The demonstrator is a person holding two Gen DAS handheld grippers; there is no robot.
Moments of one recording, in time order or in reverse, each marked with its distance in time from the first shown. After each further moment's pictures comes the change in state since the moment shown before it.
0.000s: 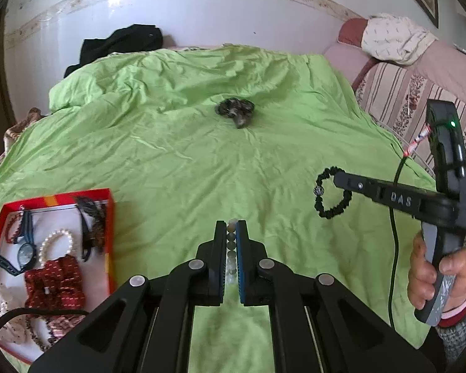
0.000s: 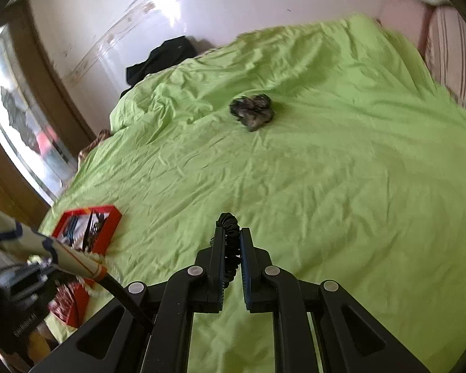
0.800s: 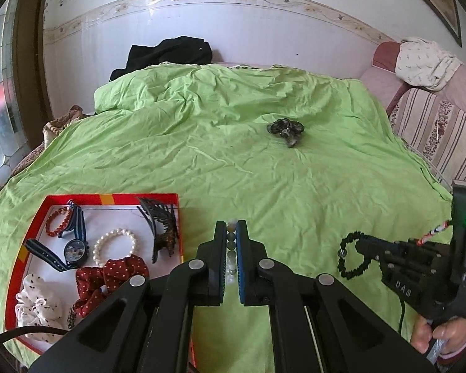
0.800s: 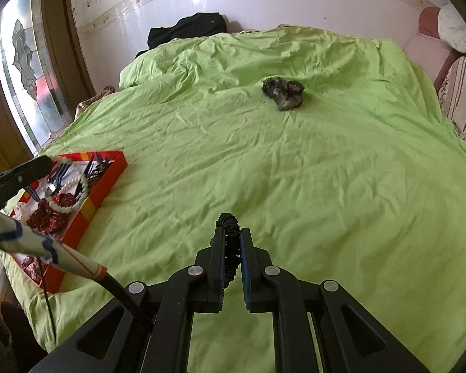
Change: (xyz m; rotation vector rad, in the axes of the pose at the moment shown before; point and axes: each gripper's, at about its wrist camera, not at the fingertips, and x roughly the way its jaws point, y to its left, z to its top) left arm -0.032 0.062 -0.005 -0.070 -0.076 0.134; right arm 0.018 0.067 -0.052 -0.154 0.045 -0.088
